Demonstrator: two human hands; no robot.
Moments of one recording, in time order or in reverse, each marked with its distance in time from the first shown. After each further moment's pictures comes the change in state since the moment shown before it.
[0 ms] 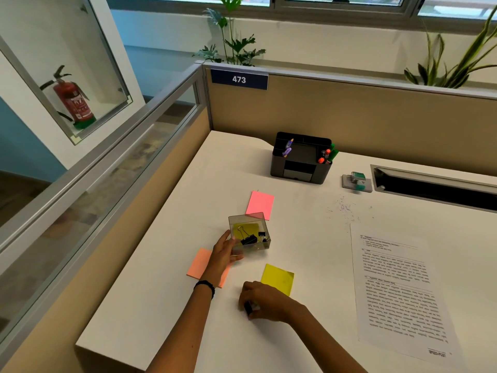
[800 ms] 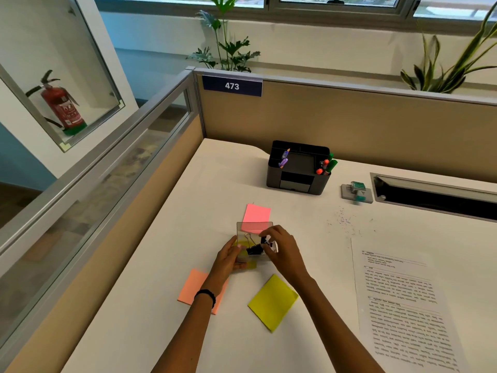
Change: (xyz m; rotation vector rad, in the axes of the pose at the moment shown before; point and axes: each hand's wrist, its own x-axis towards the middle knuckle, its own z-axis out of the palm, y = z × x) left_hand 0.036 0.014 0.020 0.067 -0.095 -0.005; right_hand 0.025 0.039 -0.106 0.218 0.850 0.173
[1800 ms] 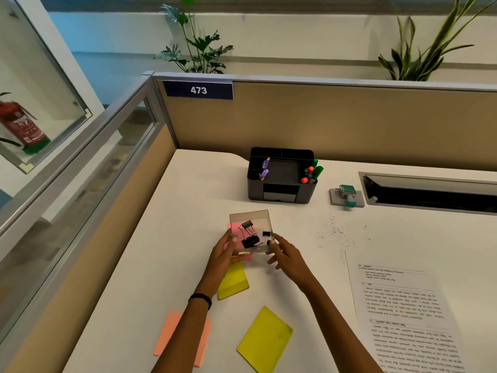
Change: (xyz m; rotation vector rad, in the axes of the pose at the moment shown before) left_hand 0.077 0.039 0.030 0.108 -0.052 0.163; right_hand 0.046 0.056 -0.021 0.458 -0.092 0.500
